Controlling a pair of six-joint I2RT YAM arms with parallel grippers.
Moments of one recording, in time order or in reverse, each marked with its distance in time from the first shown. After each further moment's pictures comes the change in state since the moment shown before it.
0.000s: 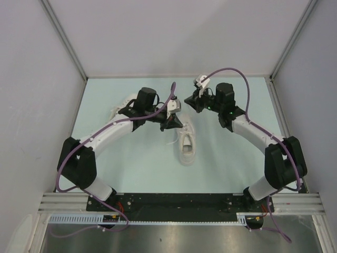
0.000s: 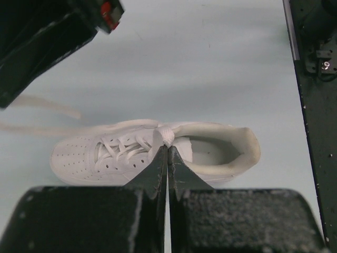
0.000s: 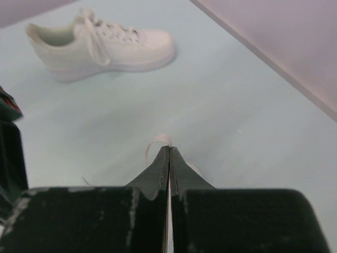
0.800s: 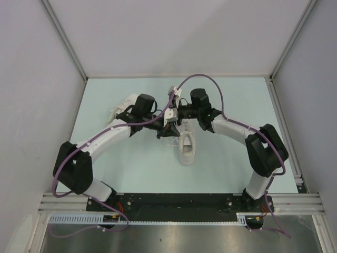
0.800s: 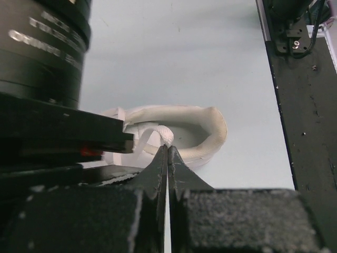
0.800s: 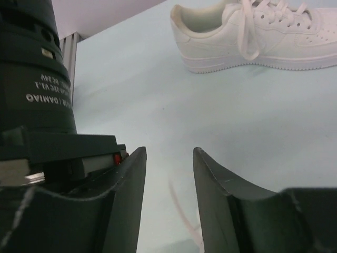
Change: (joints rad) left arm -0.002 -0.069 -0.104 -0.064 0.055 0.074; right arm 0.223 0.229 0.108 0.060 -0.290 0.253
